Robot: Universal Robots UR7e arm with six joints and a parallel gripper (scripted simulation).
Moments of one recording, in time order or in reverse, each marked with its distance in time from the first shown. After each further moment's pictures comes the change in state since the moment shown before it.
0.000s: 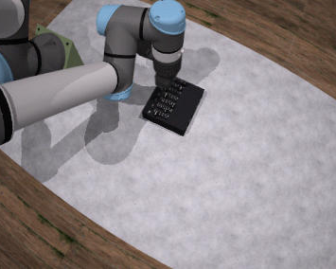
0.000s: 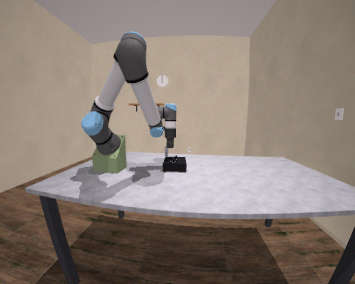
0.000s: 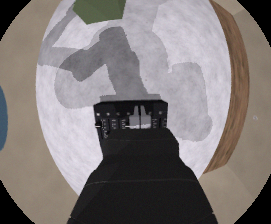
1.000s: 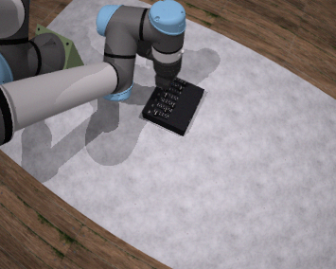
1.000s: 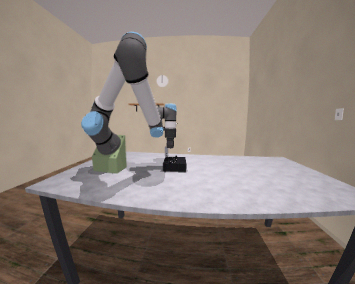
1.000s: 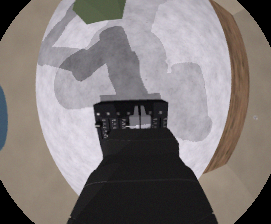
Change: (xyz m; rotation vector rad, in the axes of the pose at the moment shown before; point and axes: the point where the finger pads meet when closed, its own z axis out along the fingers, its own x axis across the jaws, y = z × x) arm -0.001 0.001 0.000 -0.001 0.000 0.001
